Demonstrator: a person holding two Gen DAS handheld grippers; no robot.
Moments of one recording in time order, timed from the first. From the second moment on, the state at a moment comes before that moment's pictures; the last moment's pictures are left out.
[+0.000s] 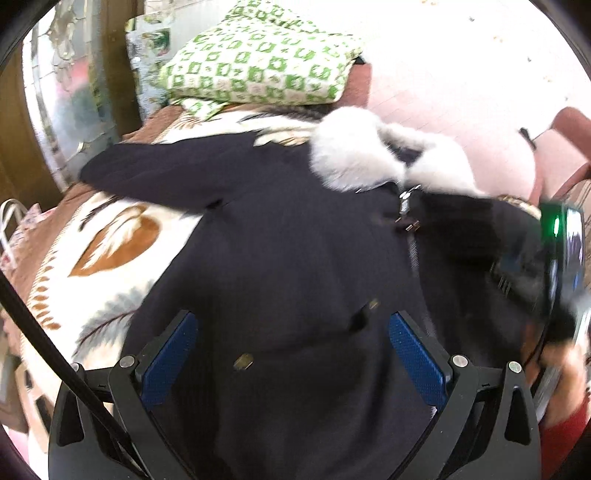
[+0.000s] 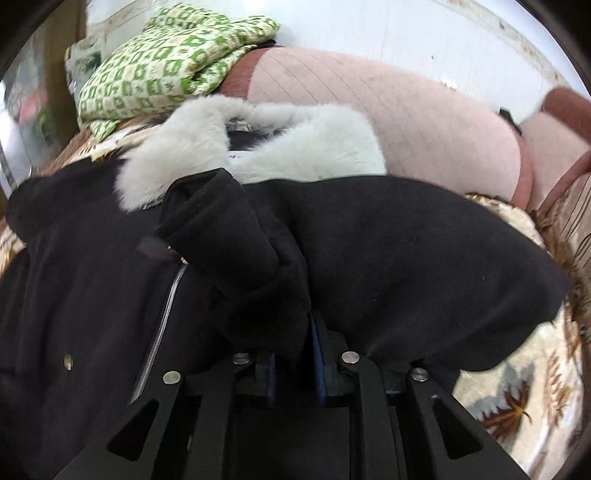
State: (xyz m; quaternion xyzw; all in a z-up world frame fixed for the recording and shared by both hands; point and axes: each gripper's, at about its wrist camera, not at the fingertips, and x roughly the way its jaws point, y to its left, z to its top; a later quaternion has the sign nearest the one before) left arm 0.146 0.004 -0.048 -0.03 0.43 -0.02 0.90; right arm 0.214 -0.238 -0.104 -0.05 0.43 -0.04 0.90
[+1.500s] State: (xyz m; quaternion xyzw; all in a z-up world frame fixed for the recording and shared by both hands) left arm 0.309 -0.074 0.006 0.04 0.37 -0.05 0.93; right arm 0.124 -0.399 -0.070 0.26 0.30 -0.13 0.91
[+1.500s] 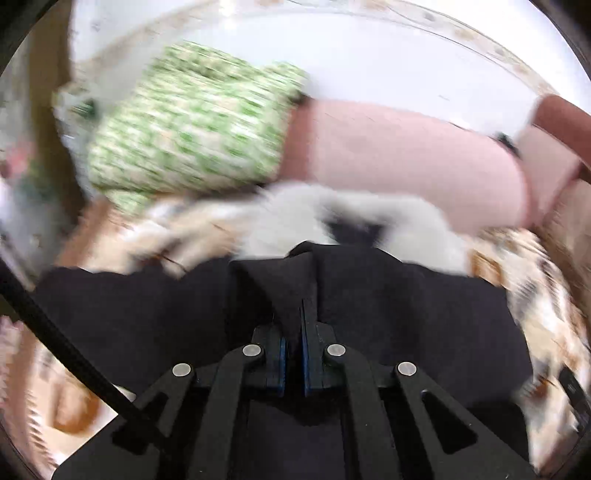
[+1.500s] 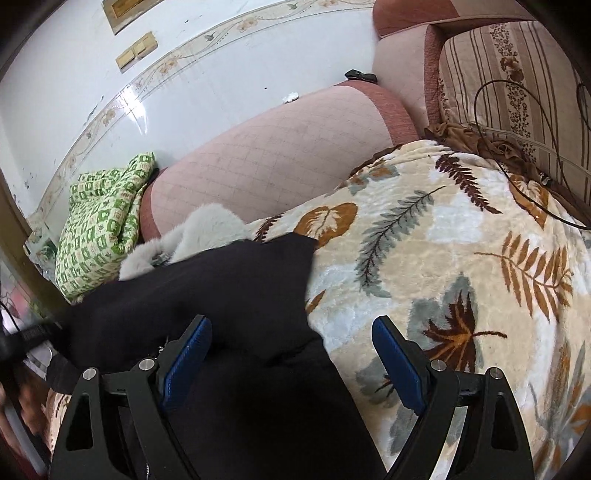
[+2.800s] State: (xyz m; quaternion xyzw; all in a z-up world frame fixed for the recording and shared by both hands) left arm 0.260 0.198 -0.021 -0.03 0.43 0.19 0.88; right arm 0.127 -0.257 -0.044 0.19 0.33 0.03 0.92
